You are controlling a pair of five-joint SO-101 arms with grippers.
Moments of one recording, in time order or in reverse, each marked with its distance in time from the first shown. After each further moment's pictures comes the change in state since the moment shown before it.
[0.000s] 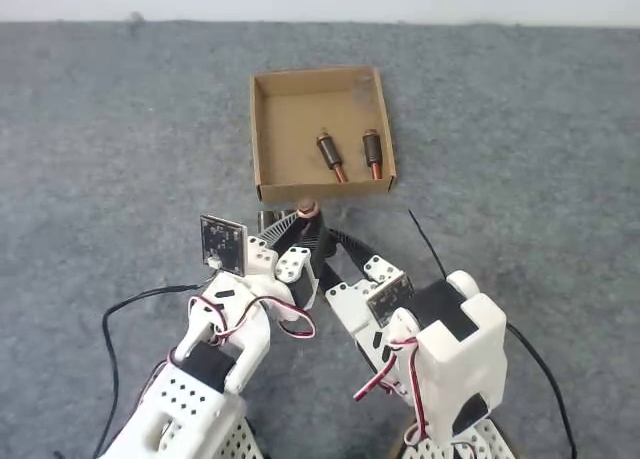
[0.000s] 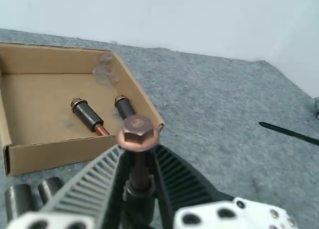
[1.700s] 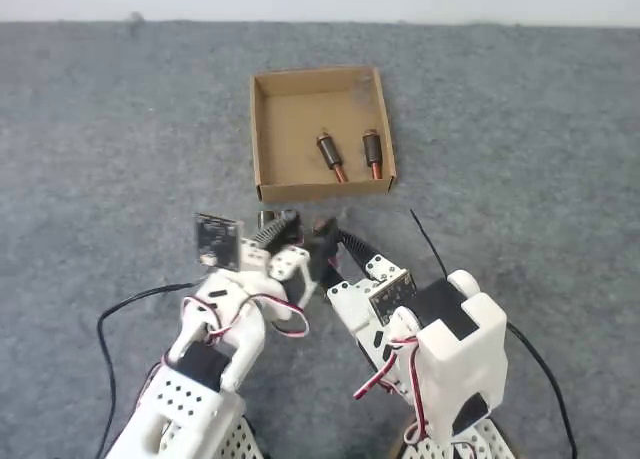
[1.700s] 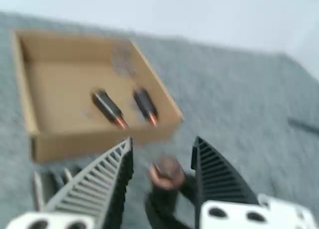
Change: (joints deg) left arm -3.3 -2.2 0.0 5.0 -0.2; right arm 0.4 0.0 0.0 0.0 -1.0
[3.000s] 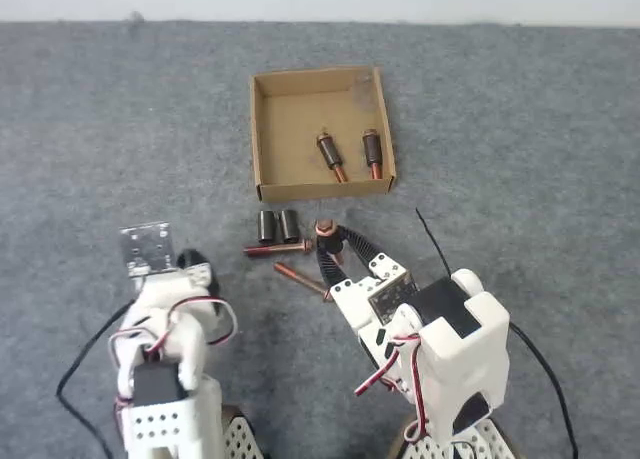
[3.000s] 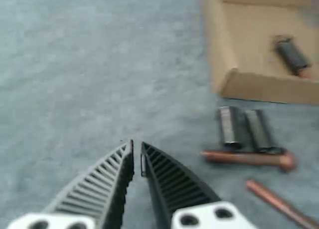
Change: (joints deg) left arm -33.5 -24.4 0.3 44.1 -15.6; right arm 1.3 0.0 0.0 0.2 2.5
